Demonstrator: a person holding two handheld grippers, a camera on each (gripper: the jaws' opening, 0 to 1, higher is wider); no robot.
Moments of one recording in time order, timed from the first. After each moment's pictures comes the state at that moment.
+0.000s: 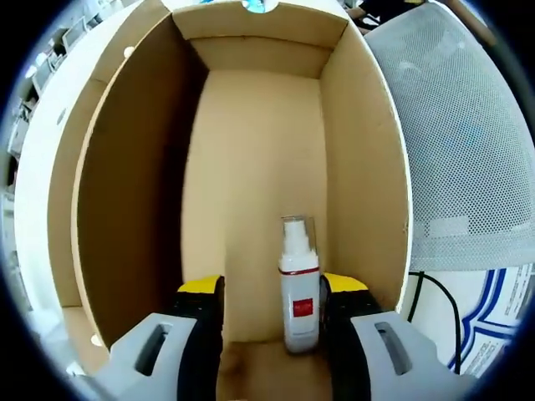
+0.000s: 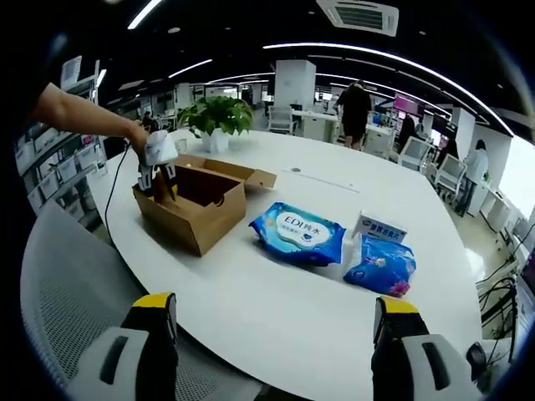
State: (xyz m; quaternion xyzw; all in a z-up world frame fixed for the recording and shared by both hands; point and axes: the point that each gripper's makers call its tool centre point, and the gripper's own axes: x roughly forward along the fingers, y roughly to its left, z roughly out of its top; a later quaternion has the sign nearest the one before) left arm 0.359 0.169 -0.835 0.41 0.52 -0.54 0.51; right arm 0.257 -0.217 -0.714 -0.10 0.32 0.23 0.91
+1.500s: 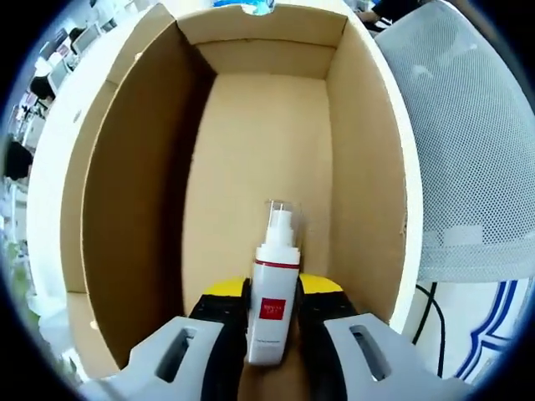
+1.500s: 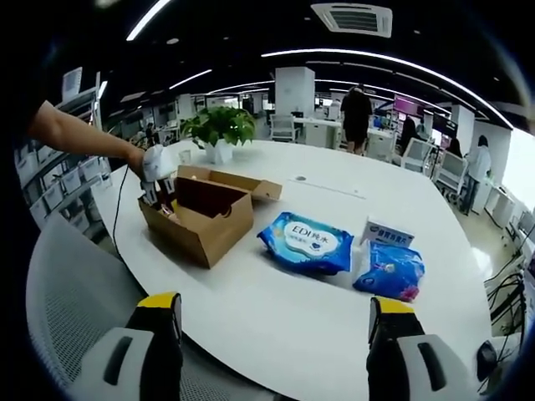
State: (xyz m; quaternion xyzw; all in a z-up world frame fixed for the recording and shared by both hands) left arm 0.360 0.165 -0.831 0.42 0.50 -0.52 0.56; right arm 0.261 -0.203 -0.708 -0.07 0.30 0.24 0.92
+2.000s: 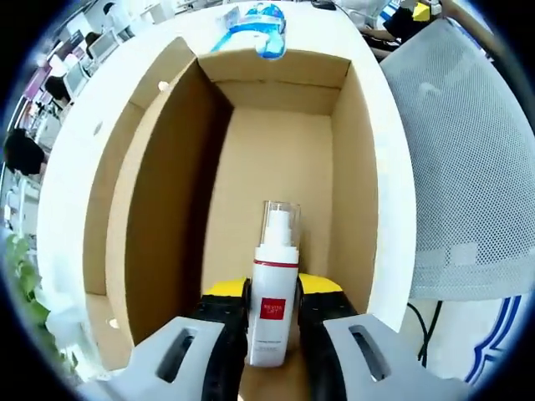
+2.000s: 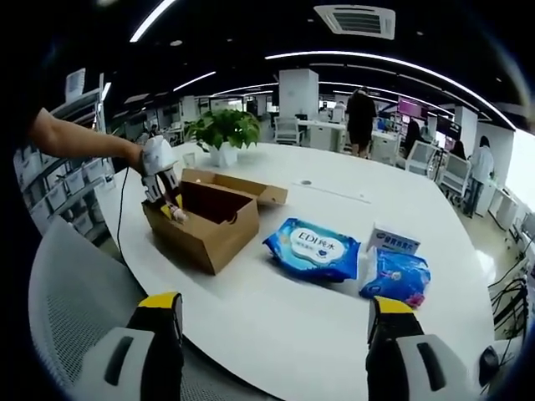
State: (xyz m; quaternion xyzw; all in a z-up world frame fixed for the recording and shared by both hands) left arm 0.367 0.146 -0.801 0.40 0.46 -0.52 0.60; right arm 0.268 -0.190 -0.703 -0.07 0.30 0.25 0.92
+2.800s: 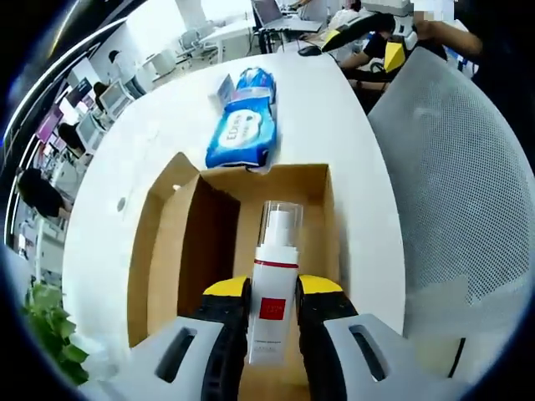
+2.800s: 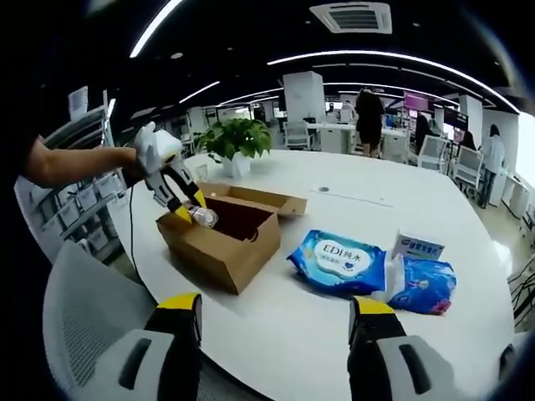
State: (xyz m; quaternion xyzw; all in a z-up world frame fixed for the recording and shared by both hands) left arm 0.362 0.067 -0.736 0.40 0.33 -0.56 0.65; right arm 0.278 -0.153 -0.696 -0.02 0.29 0.28 0.91
